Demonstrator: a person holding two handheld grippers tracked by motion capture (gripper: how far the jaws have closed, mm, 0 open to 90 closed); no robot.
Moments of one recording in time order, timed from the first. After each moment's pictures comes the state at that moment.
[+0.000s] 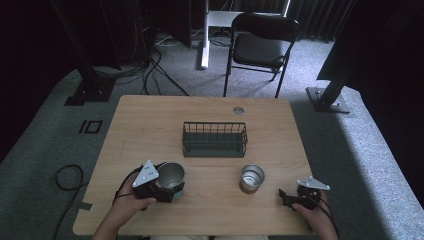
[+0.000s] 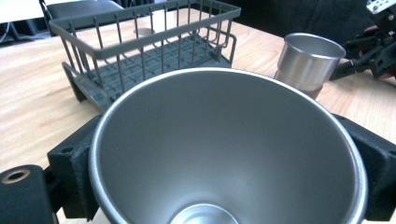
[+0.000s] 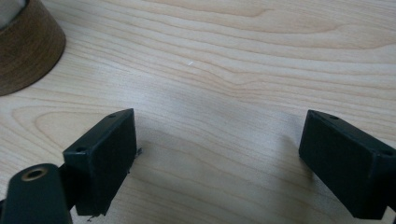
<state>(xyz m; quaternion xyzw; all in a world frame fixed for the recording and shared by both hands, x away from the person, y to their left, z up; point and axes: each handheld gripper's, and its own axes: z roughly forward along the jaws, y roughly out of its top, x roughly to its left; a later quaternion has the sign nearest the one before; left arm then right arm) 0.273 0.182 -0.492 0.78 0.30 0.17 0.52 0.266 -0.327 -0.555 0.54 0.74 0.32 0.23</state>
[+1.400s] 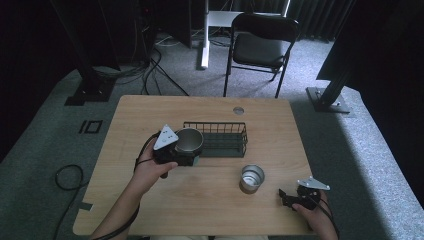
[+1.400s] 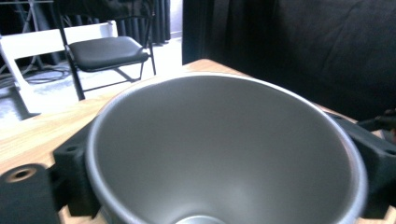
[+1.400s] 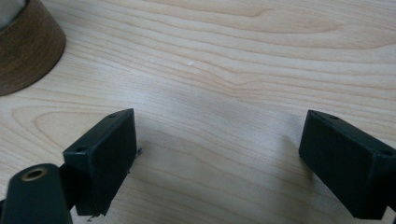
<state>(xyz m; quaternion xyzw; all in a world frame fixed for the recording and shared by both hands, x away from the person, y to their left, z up) 0.343 0.127 -0.421 0.75 0.31 0.20 0.55 0.265 -0.327 -0.555 0.54 0.74 0.32 0.23</state>
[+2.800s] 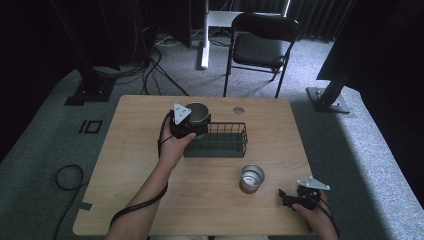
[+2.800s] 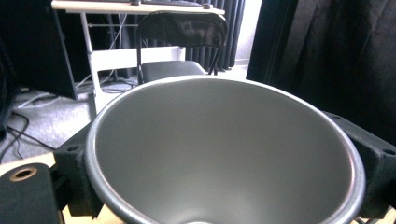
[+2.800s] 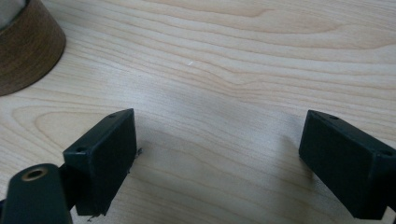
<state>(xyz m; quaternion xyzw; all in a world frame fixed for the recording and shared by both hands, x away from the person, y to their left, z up) 0.420 0.088 -0.430 0.66 0.42 0.30 0.55 0.265 -0.327 -0.555 0.54 0.74 0.32 0.23</state>
